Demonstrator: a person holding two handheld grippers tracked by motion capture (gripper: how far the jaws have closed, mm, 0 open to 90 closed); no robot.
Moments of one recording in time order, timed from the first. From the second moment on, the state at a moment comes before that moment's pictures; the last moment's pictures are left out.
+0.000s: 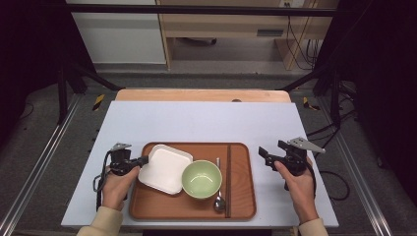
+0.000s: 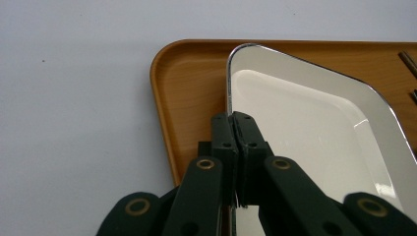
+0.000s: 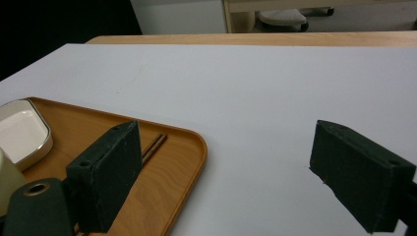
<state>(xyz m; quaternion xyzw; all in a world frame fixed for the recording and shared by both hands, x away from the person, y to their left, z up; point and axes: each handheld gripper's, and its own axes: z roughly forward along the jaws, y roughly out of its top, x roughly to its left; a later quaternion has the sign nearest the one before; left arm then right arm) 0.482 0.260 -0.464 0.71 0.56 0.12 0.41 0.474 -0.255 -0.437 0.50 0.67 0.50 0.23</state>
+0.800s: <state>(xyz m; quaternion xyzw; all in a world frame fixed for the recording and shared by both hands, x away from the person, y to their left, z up) 0.474 0.259 -0.463 0.71 0.55 0.14 0.41 0.474 -0.257 -0.436 0.50 0.67 0.50 0.23</state>
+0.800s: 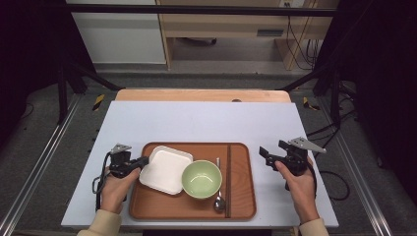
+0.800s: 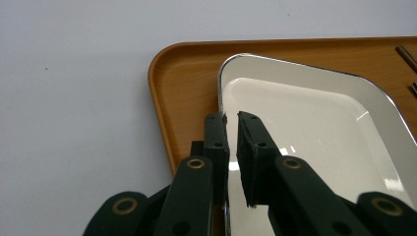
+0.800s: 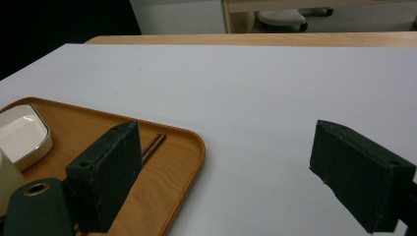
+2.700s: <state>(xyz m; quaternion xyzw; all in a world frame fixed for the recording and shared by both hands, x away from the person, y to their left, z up) 0.485 0.251 -0.417 0.75 0.35 0.25 0.51 0.472 -0.257 -0.435 0.49 0.67 0.51 0.23</state>
